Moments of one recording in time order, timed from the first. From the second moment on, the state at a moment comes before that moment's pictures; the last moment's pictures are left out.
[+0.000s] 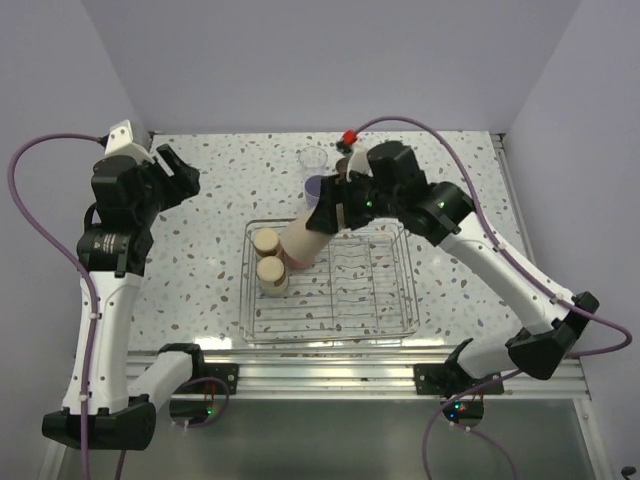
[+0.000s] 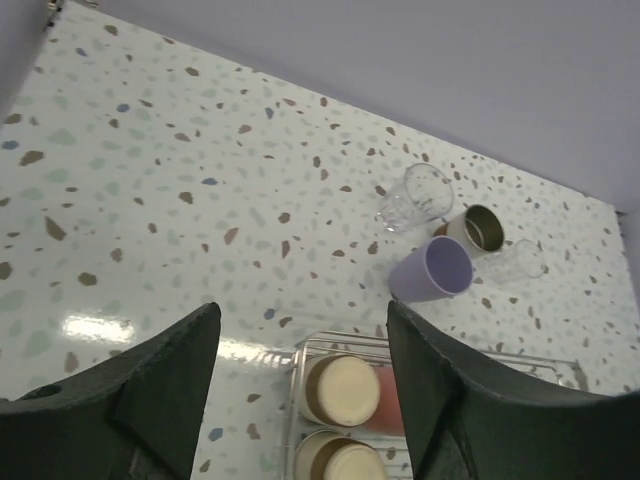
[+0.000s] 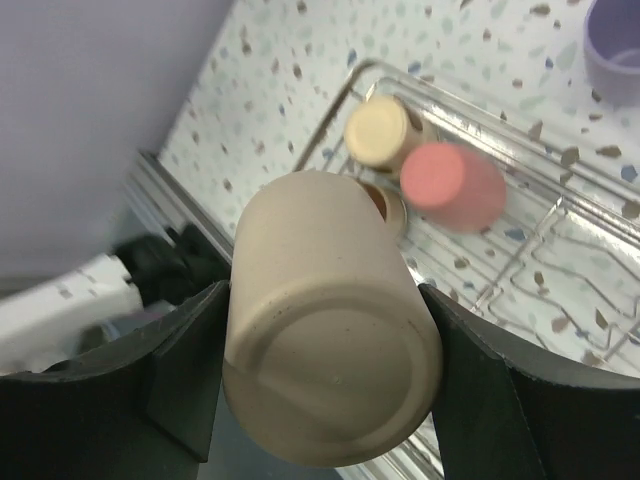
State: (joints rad) left arm 0.00 1.00 1.29 -0.61 0.03 -0.43; right arm 0.67 1.42 1.60 -0.69 -0.30 0.50
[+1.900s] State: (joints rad) left arm -0.02 0.96 1.31 -0.72 -0.15 -0.36; right arm 1.28 1.94 1.75 -0.82 0.15 0.12
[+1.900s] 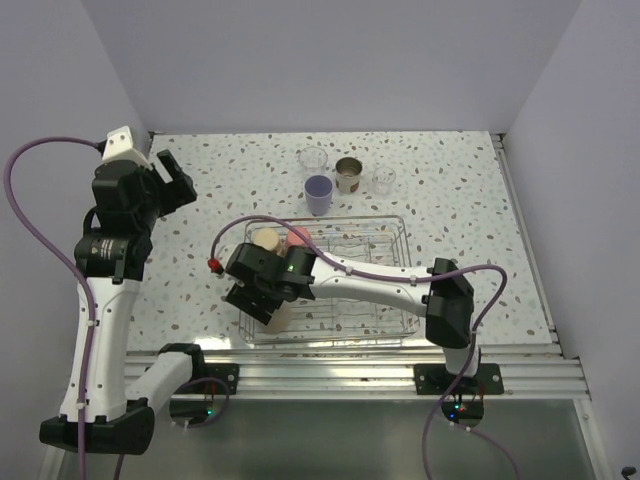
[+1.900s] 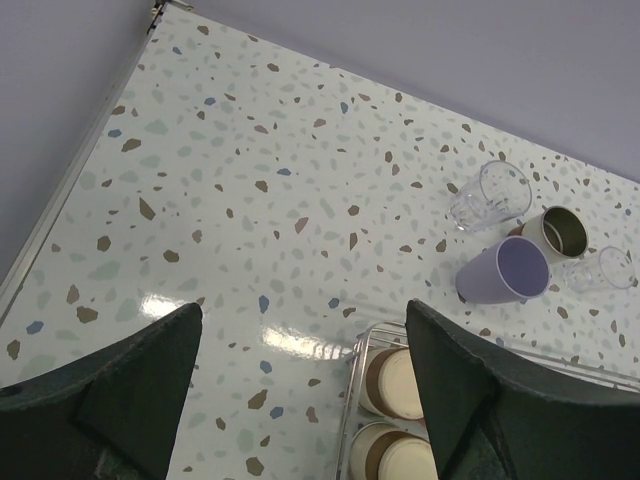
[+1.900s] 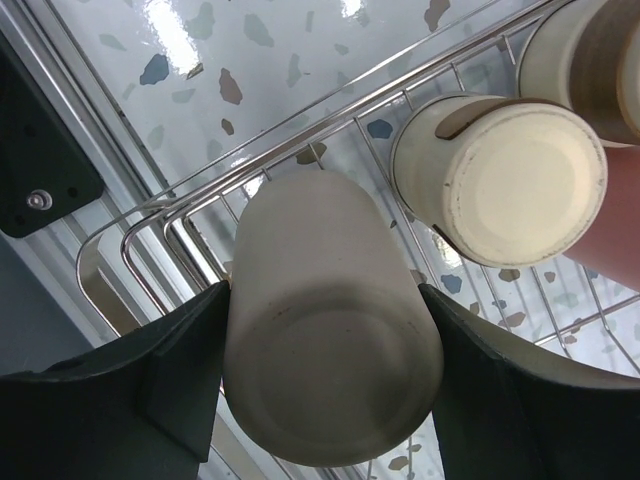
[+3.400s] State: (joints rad) left arm -0.04 0.97 1.31 -0.72 -0.16 -0.35; right arm 1.29 2.00 1.80 -0.84 0.14 0.12
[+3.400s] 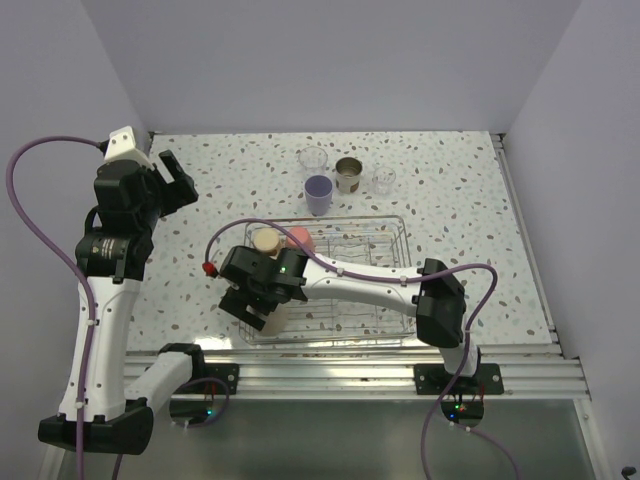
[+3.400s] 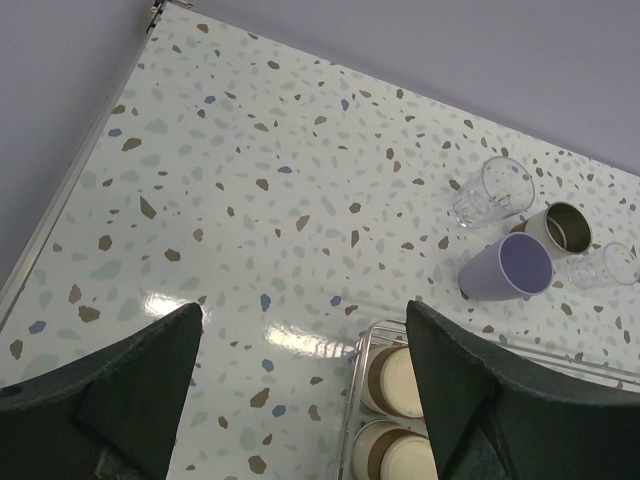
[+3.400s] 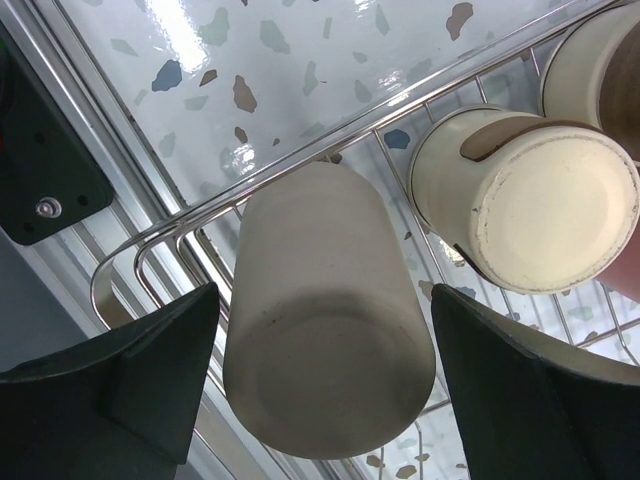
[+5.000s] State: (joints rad) left arm -0.38 2.19 2.08 -0.75 0.29 -0.36; right arm 0.76 1.22 1.48 -0.99 0.26 0.34
